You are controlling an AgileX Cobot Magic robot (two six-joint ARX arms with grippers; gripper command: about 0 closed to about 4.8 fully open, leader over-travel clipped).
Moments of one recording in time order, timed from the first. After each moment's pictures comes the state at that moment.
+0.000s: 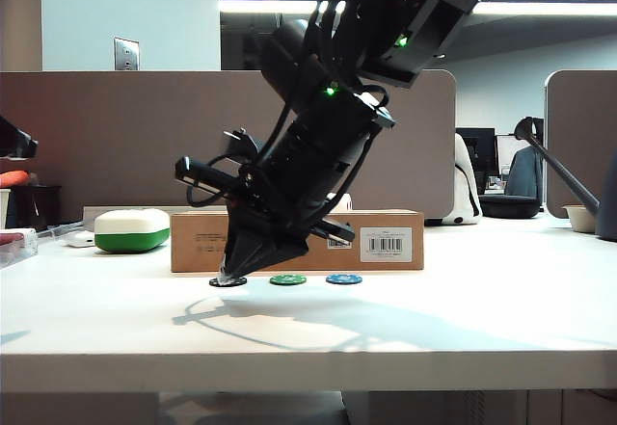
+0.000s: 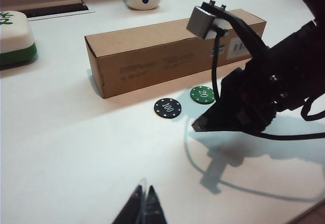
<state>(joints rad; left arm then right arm) -0.44 0.41 0.15 0.03 0.02 0.01 0.75 1.99 1.27 -0.09 -0.20 0.34</state>
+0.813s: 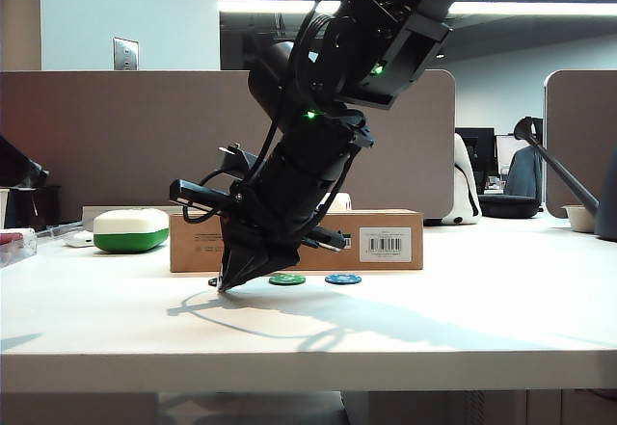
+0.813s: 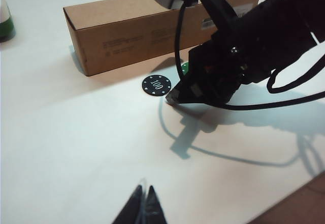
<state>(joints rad) -0.47 0.49 0.15 0.03 0.02 0.01 0.75 2.07 1.36 -0.08 -0.15 0.34</state>
